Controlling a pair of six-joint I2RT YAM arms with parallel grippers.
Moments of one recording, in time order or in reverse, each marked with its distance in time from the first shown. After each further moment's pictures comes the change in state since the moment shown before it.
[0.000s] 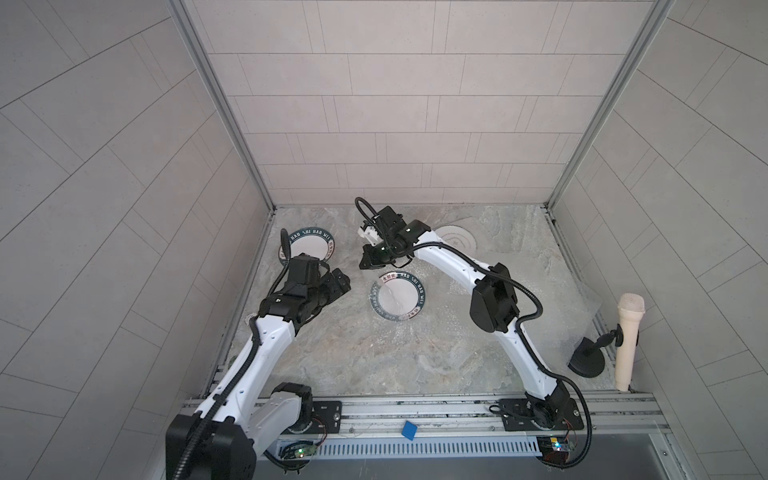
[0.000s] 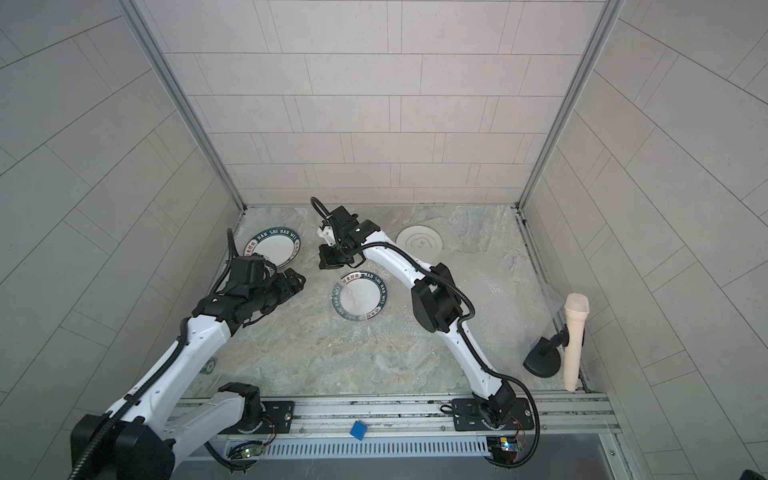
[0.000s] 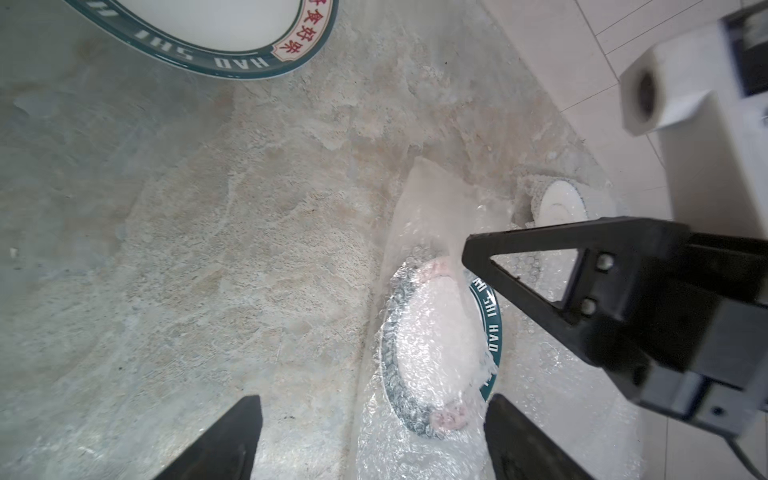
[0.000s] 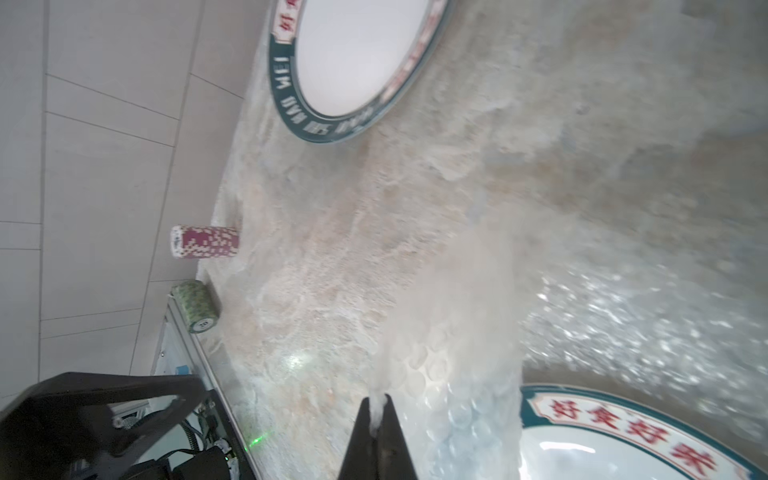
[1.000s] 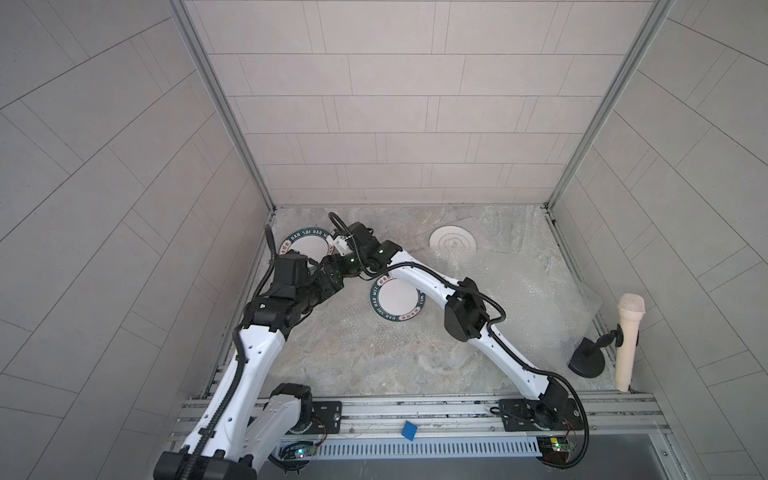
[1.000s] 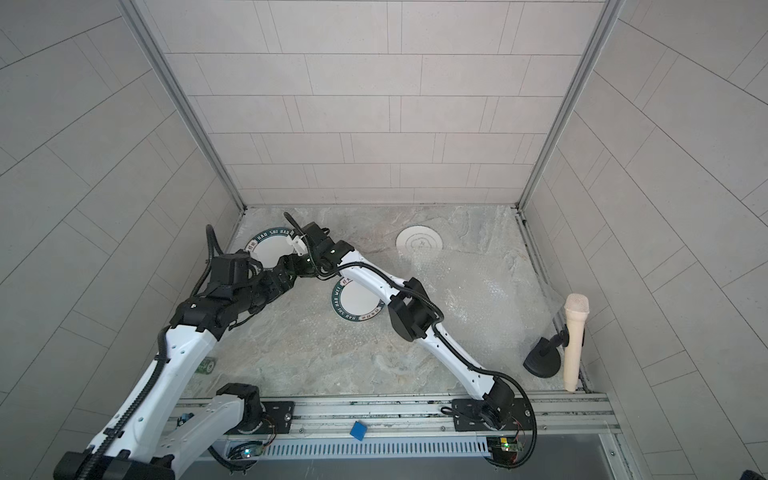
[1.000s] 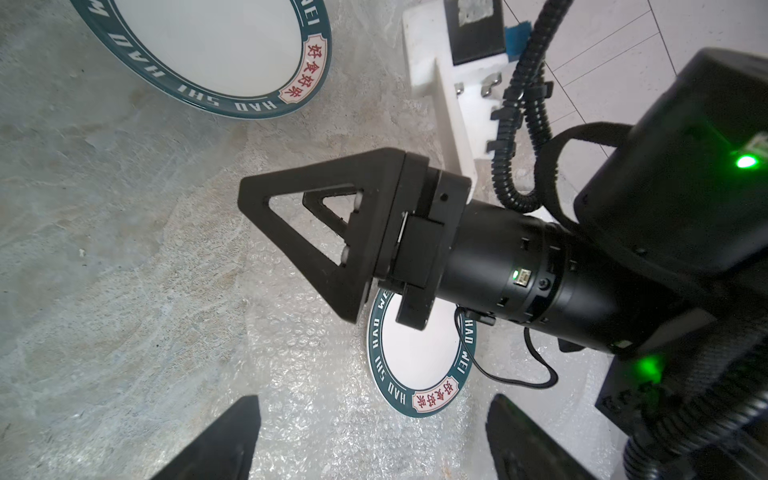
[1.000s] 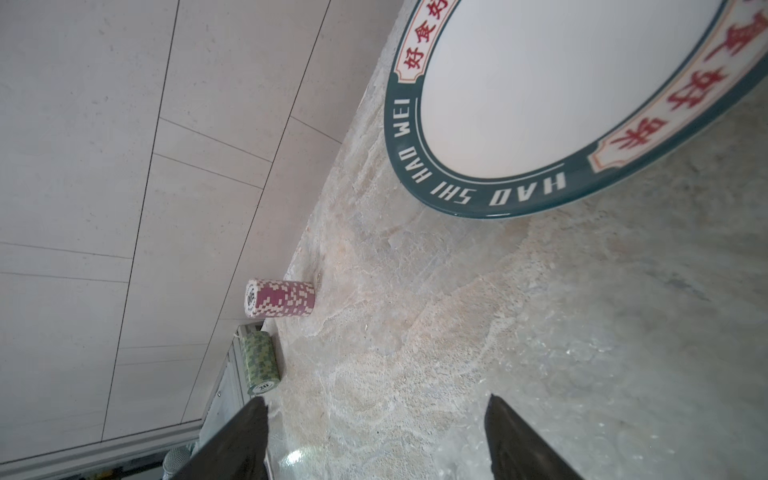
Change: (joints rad) left arm 0.046 -0.096 0.097 -0.134 0.029 0.013; right arm 0.099 0.282 0.279 0.262 -0.063 0.186
